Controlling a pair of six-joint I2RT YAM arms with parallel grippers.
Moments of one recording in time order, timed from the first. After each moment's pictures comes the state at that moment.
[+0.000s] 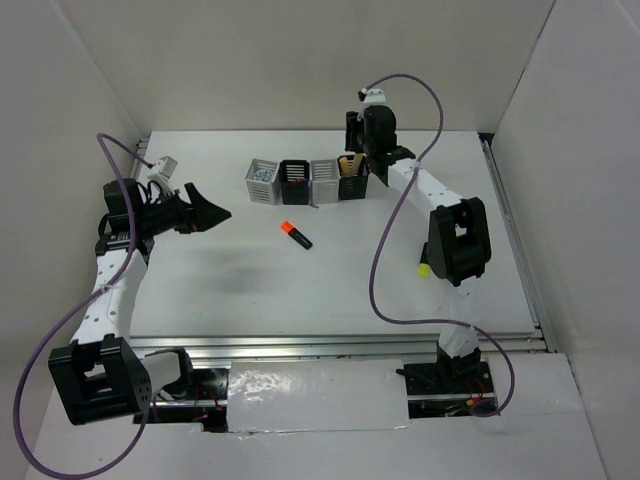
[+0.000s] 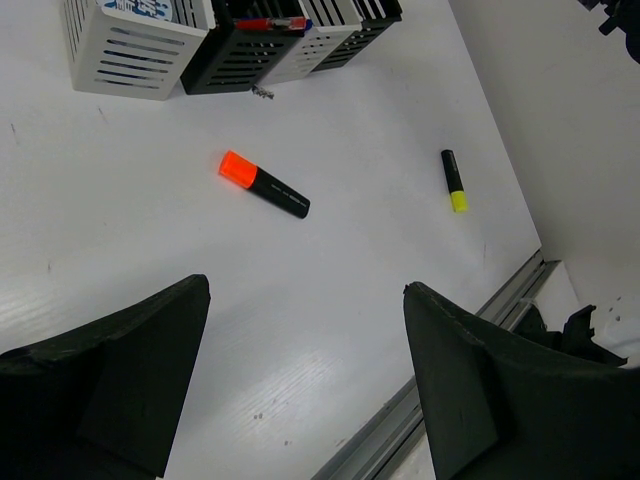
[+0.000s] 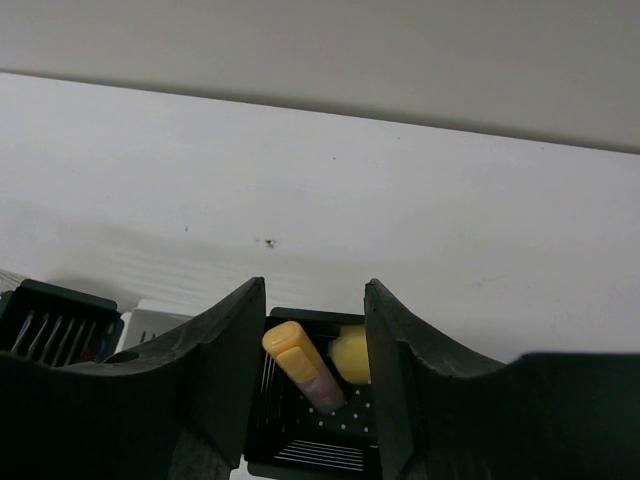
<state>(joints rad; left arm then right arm) 0.22 1.16 0.90 -0.24 0.89 -0.29 0.34 2.08 1.76 0.04 0.12 0.12</state>
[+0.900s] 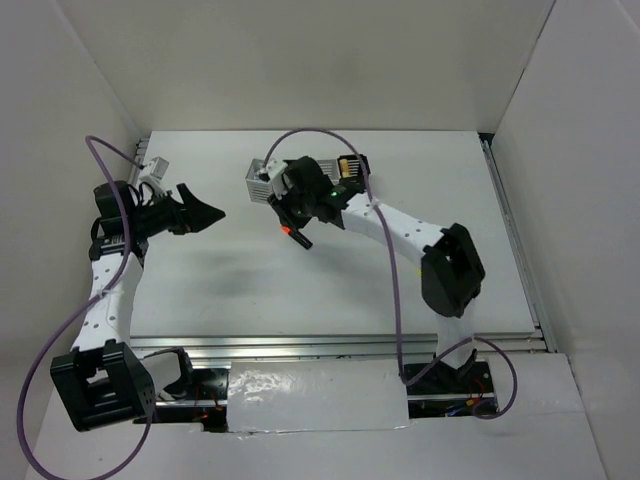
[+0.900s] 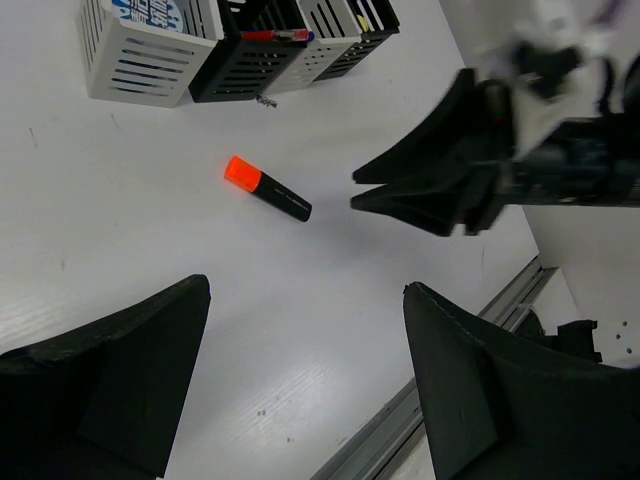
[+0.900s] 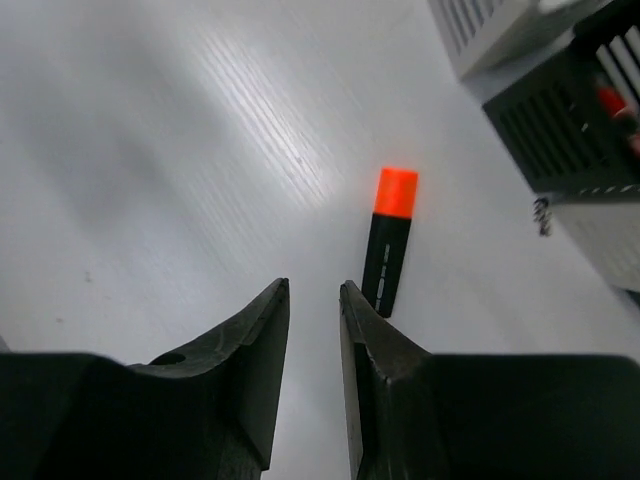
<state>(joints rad) 0.26 1.13 0.90 -0.25 0.93 -0.29 0.77 1.87 1.63 -0.44 -0.12 -0.11</state>
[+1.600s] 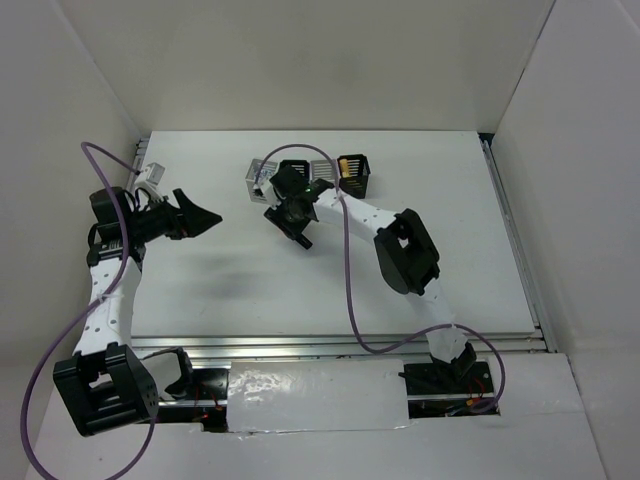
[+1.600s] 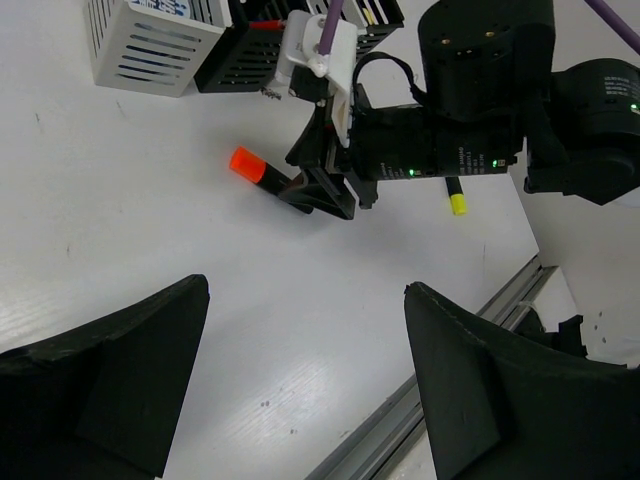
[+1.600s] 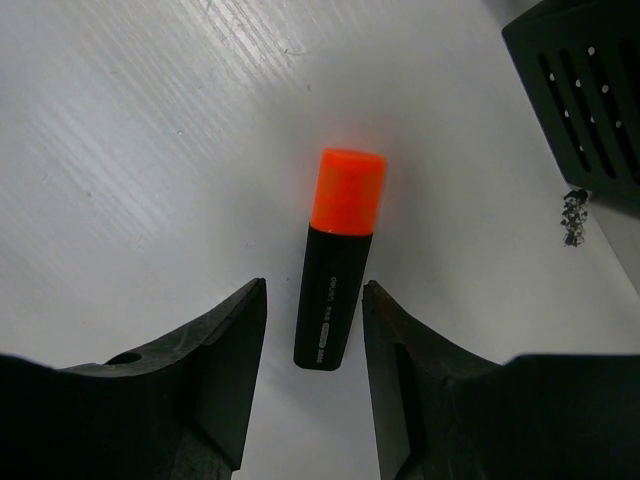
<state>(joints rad) 0.31 1.11 0.86 -0.25 0.96 -0.27 0.75 2.26 1.90 -0.63 -0.02 -0.20</state>
